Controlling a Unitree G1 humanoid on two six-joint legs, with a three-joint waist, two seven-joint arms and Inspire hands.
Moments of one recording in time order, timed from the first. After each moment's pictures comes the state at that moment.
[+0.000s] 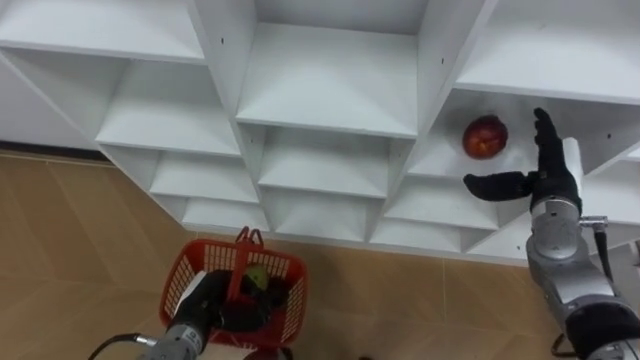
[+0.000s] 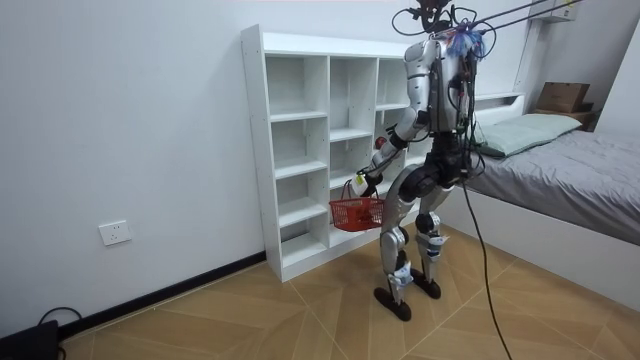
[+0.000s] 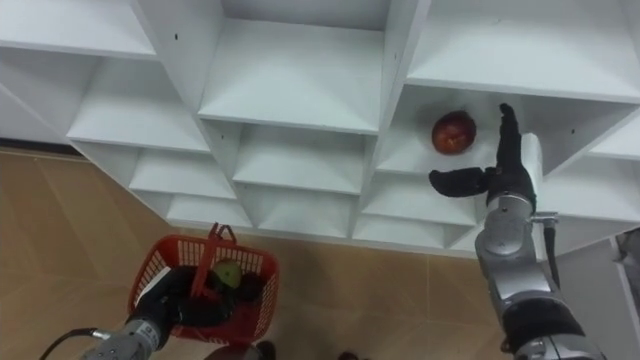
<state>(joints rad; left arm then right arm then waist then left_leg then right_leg) 0.04 0.24 -0.17 0.69 -0.05 -0.07 -0.07 -0.39 -0.40 0.13 0.85 0.03 -0.15 -0.37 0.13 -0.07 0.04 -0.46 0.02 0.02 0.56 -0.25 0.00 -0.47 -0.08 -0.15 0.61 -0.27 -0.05</state>
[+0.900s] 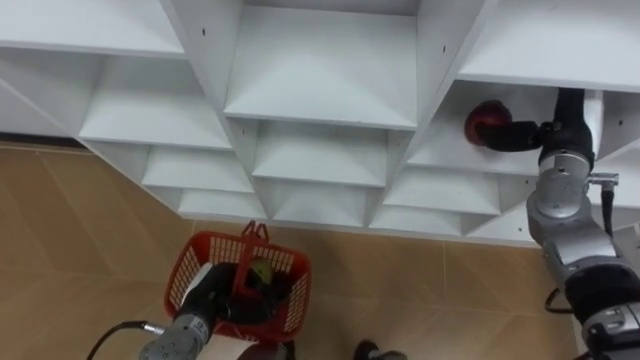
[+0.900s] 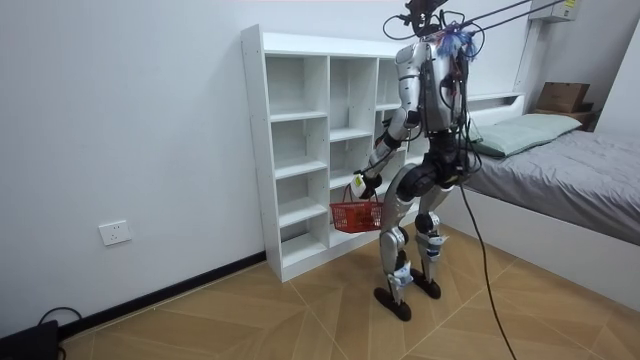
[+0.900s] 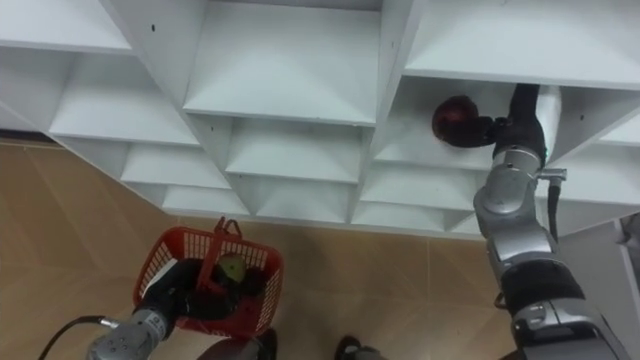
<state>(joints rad) -0.01 0.24 -0.21 0.71 -0.03 -0.04 -0.04 -0.50 -0.42 0.13 0.82 0.06 -0.15 -0.47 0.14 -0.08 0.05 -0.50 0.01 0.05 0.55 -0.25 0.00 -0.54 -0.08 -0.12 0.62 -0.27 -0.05</state>
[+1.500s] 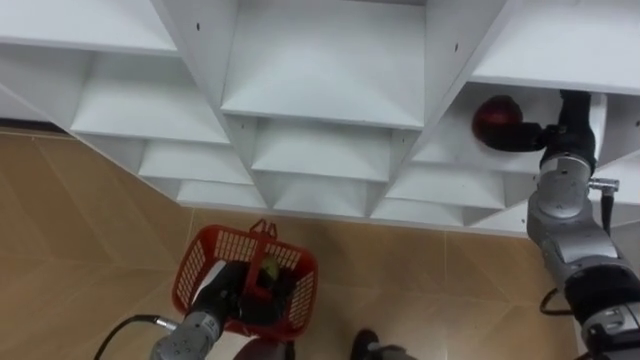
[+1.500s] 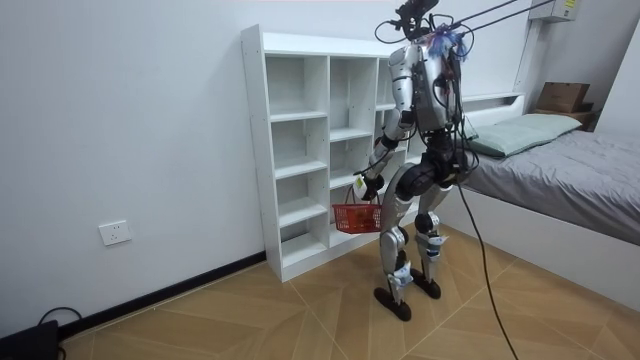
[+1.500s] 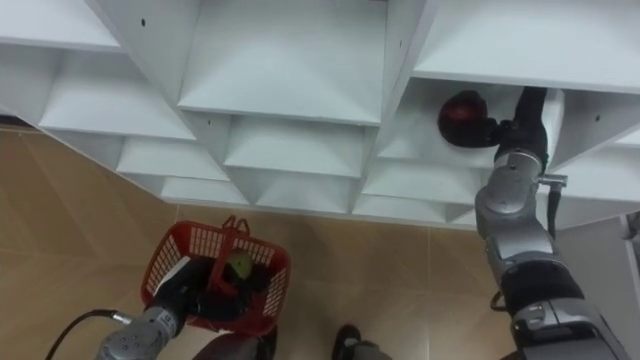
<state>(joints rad) -0.03 0.24 -0.28 0.71 -0.03 -0.04 -0.03 -0.50 -0.42 0.14 0.82 0.15 -0.15 -0.48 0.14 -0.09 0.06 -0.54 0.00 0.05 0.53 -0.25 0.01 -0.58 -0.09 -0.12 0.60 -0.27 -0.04</state>
